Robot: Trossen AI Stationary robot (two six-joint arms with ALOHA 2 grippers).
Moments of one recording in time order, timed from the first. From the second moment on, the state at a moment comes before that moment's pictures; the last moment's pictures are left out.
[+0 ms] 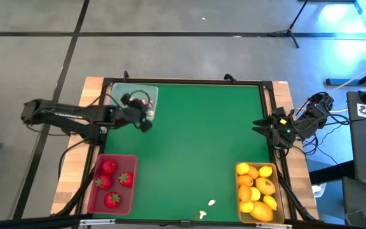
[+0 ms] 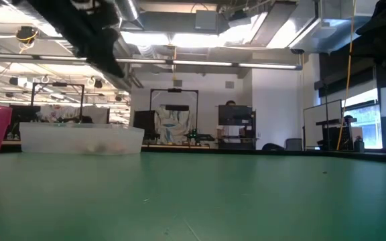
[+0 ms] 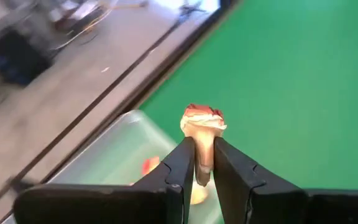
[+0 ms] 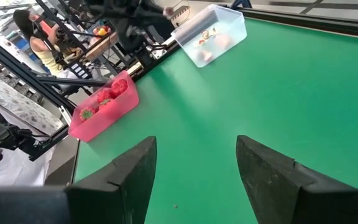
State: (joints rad) left arm 0.01 1.02 0.71 -0.46 -0.71 -0.26; right arm 0.76 0.14 0.56 -0.89 0.82 0.96
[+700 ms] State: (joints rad) left arm 0.40 0.98 0.58 -0.53 -0.49 -0.37; right arm 0.76 0.14 0.56 -0.89 0.82 0.93
